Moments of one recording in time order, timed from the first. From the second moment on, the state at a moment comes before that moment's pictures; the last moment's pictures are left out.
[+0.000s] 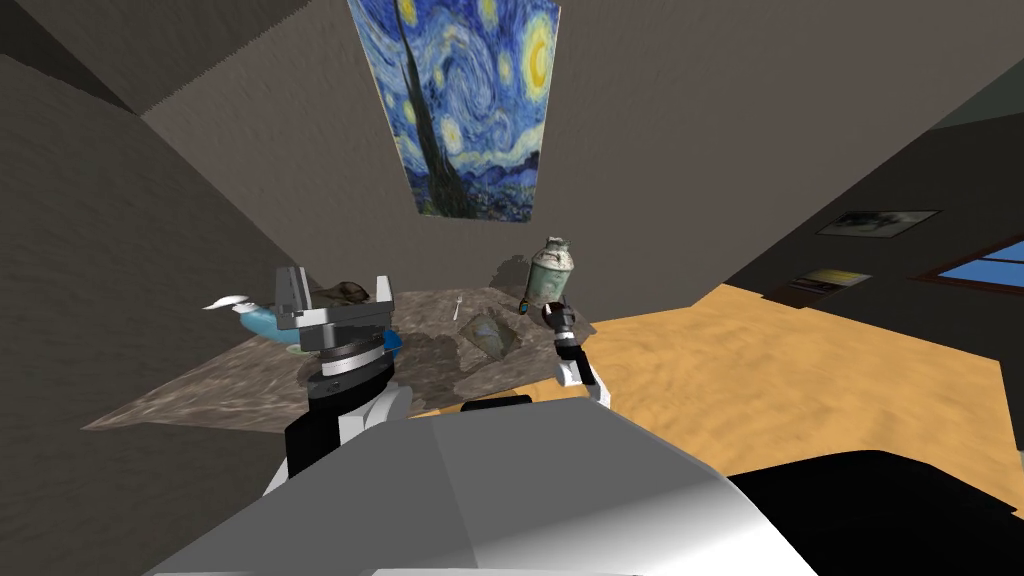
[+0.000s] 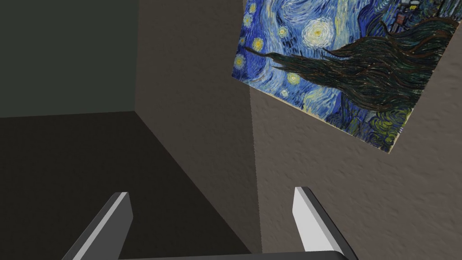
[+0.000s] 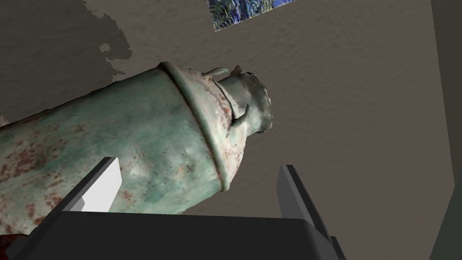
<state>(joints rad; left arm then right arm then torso) 0.51 0.02 -0.03 -2.39 0.09 -0.62 0.16 0.26 -0.20 0.08 -1.83 -0.24 -0.47 -0.31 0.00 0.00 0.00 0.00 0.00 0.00</state>
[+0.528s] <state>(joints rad) 0.51 0.02 -0.03 -2.39 0.09 -0.62 0.16 0.17 -0.20 0.12 -1.69 -0.37 -0.46 -0.45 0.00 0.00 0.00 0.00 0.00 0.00</state>
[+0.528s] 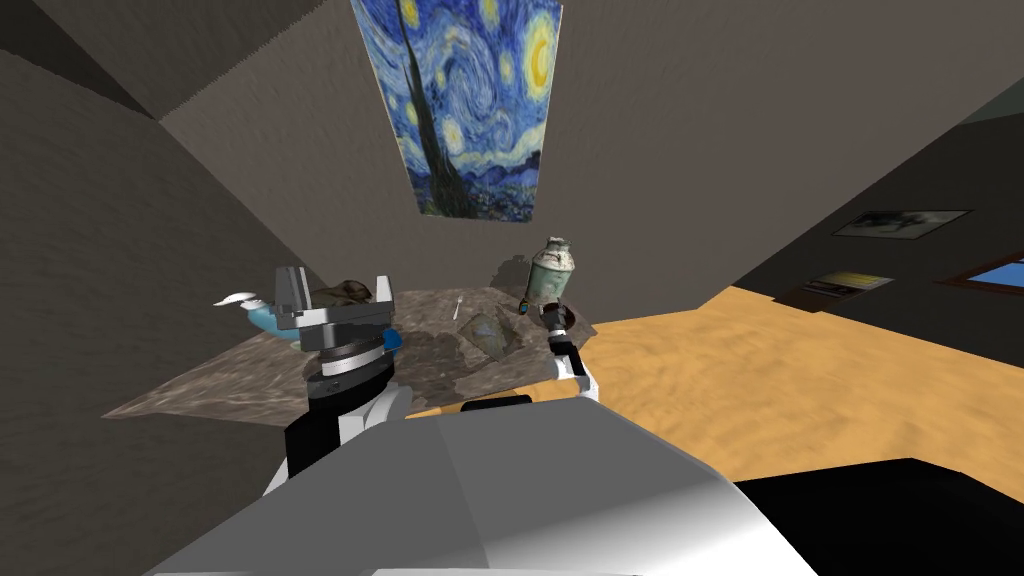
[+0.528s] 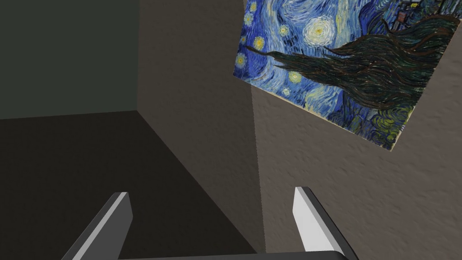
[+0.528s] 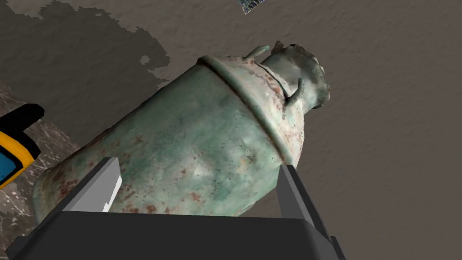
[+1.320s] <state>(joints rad) 0.51 0.02 -0.03 -2.39 0.09 -0.62 0.16 0.04 -0.19 0.18 -1.46 -0.56 -0.45 -0.66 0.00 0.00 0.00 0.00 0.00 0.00</state>
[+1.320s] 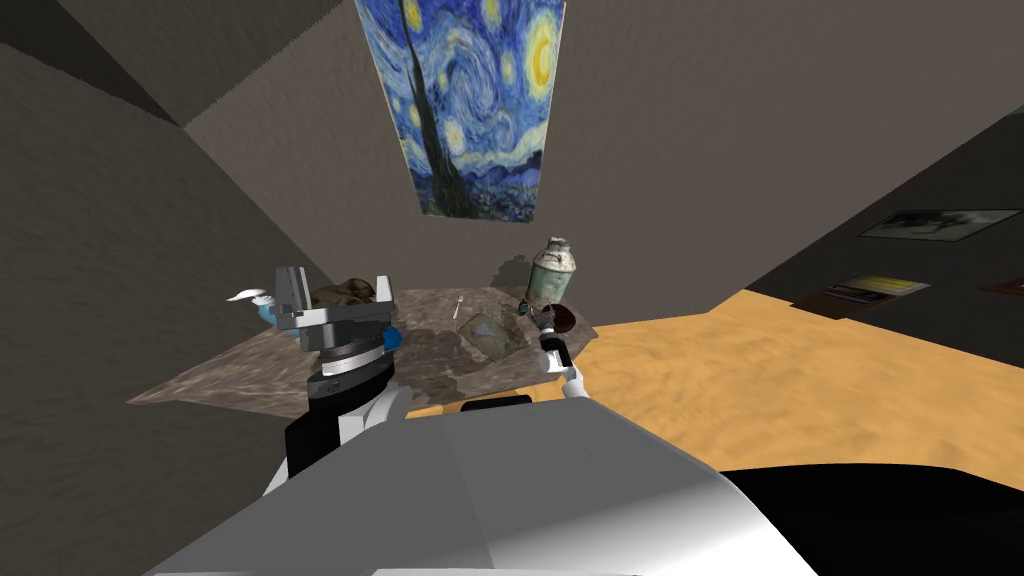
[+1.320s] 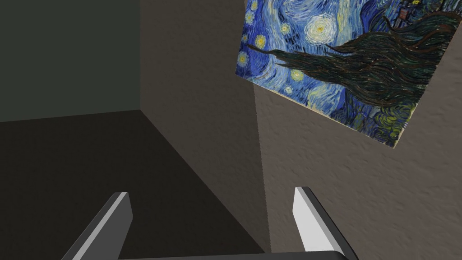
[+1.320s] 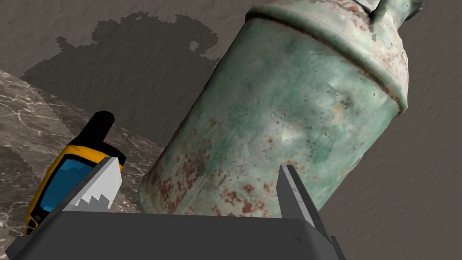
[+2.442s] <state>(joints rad) 0.51 0.02 -0.03 -2.39 0.09 -0.62 0.16 -0.13 -0.10 0.25 -1.19 -0.78 -0.43 -0.92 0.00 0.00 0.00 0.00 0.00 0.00</state>
